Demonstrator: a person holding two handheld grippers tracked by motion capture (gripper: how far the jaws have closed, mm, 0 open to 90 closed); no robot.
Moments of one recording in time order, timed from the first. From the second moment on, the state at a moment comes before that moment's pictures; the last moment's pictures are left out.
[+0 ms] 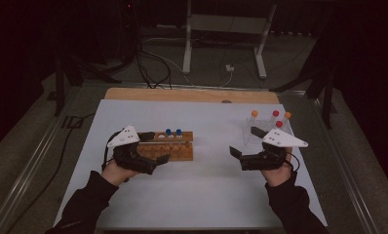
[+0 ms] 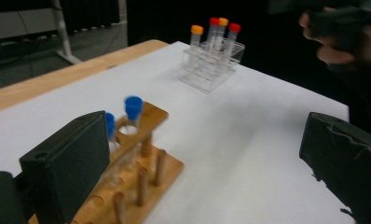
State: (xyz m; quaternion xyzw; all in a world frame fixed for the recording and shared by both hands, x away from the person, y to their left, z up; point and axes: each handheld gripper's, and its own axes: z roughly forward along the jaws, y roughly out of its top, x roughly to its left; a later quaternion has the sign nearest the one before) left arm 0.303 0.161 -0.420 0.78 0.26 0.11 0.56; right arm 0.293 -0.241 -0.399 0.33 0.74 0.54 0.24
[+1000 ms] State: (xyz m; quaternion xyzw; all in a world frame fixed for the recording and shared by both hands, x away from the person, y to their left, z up) left arm 0.287 0.167 -0.441 0.78 0.25 0.09 0.57; right arm 0.331 -0.344 -0.432 0.50 0.67 0.44 0.34
